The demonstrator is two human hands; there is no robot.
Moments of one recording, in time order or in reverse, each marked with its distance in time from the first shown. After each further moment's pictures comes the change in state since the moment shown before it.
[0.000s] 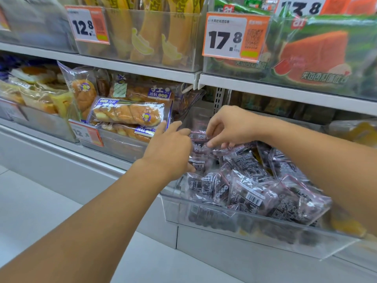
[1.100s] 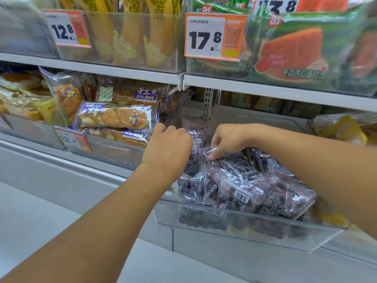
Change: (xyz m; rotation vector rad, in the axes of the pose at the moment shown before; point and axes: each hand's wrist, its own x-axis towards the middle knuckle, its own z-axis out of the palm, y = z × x) left_hand 0.006 0.028 -0.006 0.119 0.185 -0.041; right_hand 0.002 0.036 0.013 -0.270 -0.181 0.197
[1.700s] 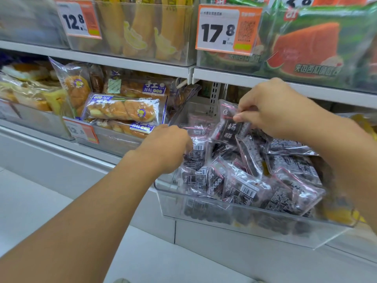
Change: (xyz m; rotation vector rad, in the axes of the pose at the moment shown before) left_hand -0.005 -0.030 0.005 -0.176 -0.151 0.113; right_hand -0.091 -0.014 -0.038 -0.102 0.606 -0.145
